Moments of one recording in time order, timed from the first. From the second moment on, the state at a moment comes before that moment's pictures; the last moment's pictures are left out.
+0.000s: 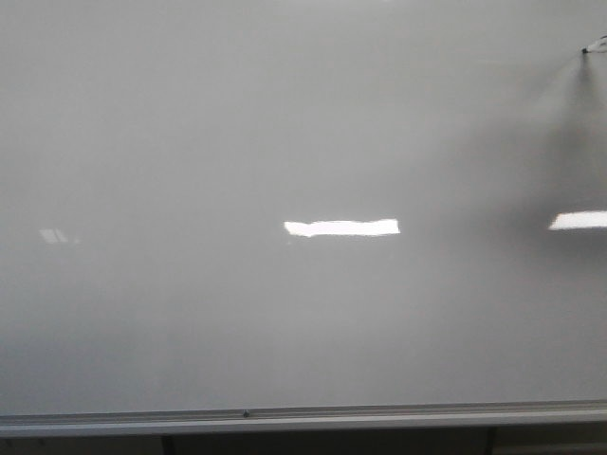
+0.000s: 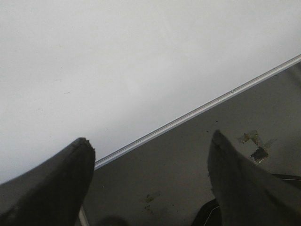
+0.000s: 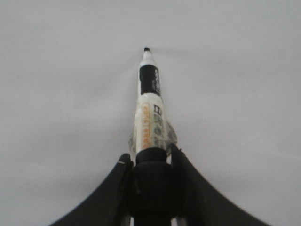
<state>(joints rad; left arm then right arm) -0.23 0.83 -0.92 -0.09 1.00 0.26 -0.09 1.31 -1.03 0.21 0.50 -0.13</state>
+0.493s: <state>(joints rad) -0.23 0.83 -0.92 -0.09 1.00 0.26 -0.09 1.42 -1.03 0.16 0.73 -0.13</state>
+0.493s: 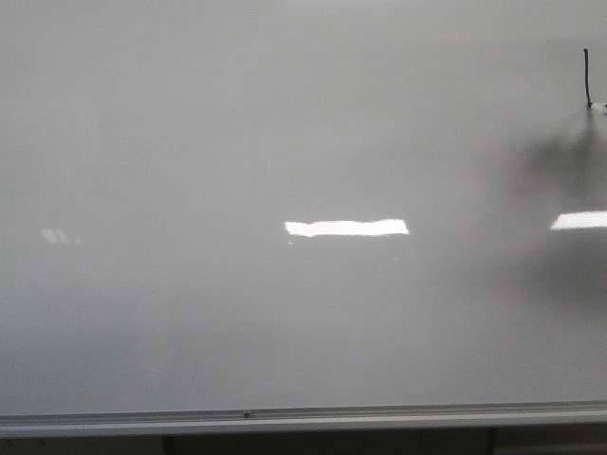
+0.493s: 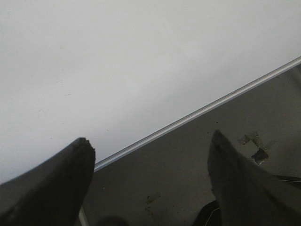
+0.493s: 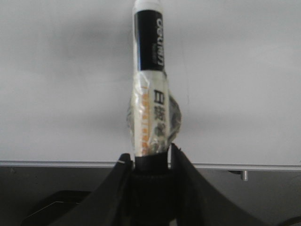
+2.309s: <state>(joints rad) -1.01 1.37 -1.23 -0.17 0.93 0.58 0.65 1.15 -1.08 0.29 1.19 -0.70</state>
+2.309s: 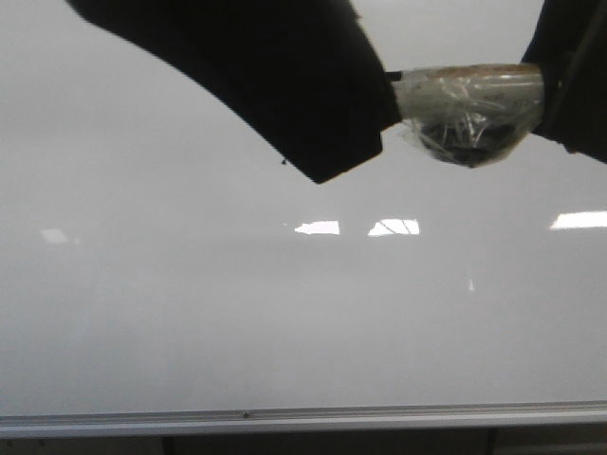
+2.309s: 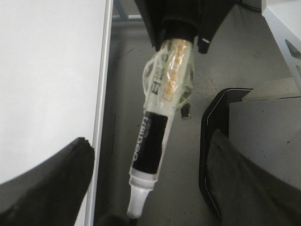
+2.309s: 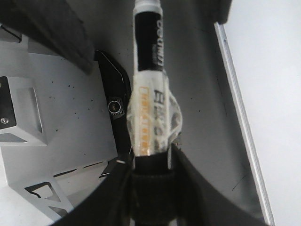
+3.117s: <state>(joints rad) -1.01 1.38 -1.23 -0.17 0.95 0.60 0.65 1.15 -1.08 0.29 1.19 -0.71</state>
